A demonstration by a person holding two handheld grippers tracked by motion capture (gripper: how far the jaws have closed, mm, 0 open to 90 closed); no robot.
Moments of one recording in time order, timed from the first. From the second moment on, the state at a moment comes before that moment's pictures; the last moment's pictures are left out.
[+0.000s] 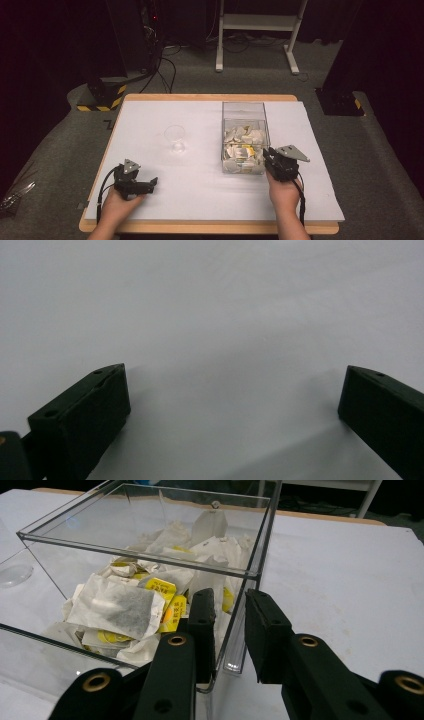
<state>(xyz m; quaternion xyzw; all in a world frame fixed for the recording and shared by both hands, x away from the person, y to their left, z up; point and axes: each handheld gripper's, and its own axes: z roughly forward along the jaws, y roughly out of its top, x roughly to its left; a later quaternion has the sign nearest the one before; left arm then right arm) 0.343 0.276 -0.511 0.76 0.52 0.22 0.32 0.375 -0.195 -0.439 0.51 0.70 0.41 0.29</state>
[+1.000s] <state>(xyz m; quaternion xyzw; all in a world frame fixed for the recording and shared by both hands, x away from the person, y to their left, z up) 0.343 0.276 -0.511 0.76 0.52 0.22 0.32 0.362 -0.195 -0.444 0.52 0.69 0.41 0.29</state>
